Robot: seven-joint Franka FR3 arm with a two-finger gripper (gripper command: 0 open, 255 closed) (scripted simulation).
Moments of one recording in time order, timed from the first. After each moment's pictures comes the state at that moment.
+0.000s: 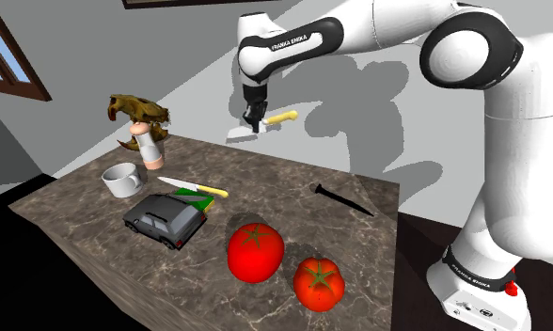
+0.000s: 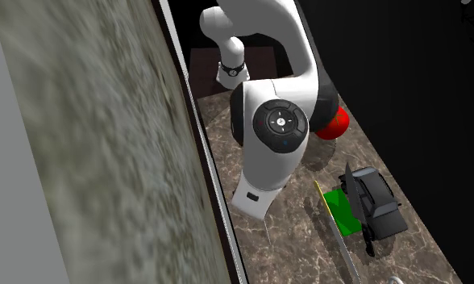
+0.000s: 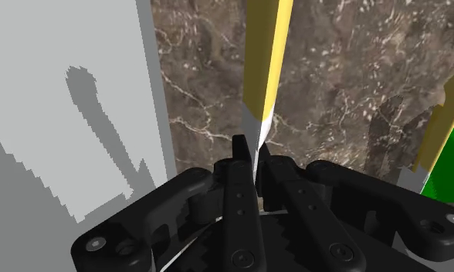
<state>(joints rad) 0.08 0.36 0.00 -1.49 -0.01 1.96 -0.19</state>
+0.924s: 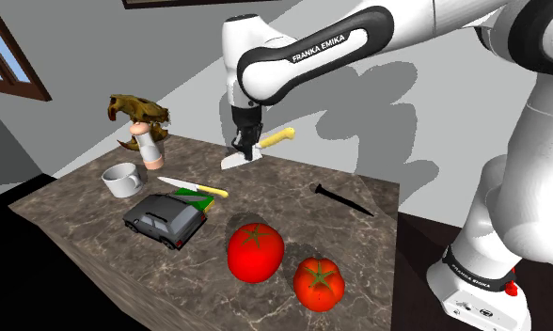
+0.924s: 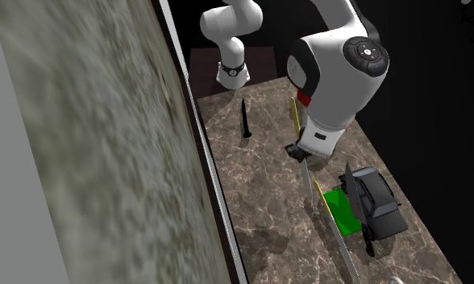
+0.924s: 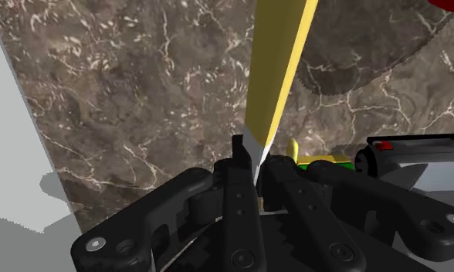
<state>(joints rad) 0.24 0.10 0.09 -1.85 -0.05 2.05 0.08</state>
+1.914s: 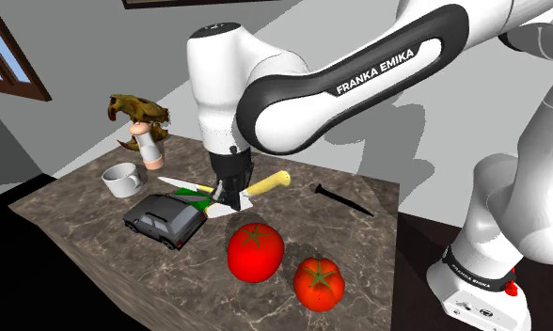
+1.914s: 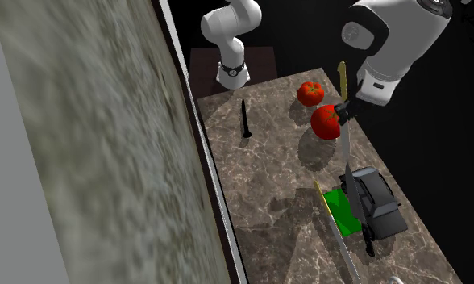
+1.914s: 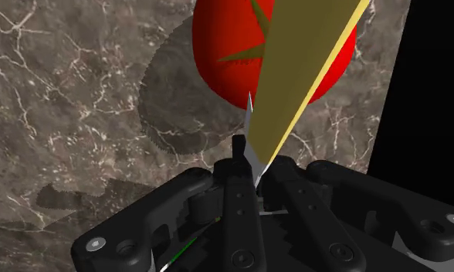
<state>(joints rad) 0.42 0.01 0.25 -1.97 -0.08 2.05 0.43</state>
